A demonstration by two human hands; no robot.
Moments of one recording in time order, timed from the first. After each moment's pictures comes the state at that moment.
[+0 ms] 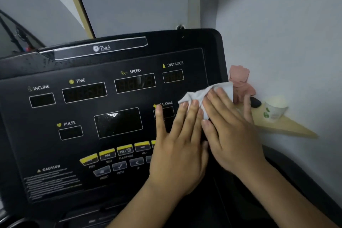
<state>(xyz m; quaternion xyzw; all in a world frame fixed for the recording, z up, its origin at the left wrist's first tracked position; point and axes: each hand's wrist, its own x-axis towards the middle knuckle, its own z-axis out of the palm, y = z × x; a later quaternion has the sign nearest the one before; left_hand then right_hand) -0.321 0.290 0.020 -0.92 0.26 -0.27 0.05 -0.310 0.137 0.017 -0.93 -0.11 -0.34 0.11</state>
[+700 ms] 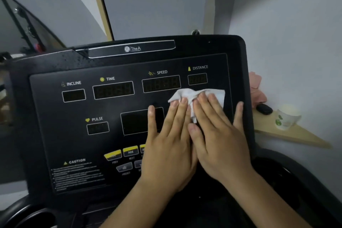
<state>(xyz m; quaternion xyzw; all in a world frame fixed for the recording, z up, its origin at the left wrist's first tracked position) -0.320 0.345 0.028 -0.93 0.22 -0.30 0.06 -0.316 0.208 0.028 -0.94 -0.10 -0.30 0.12</state>
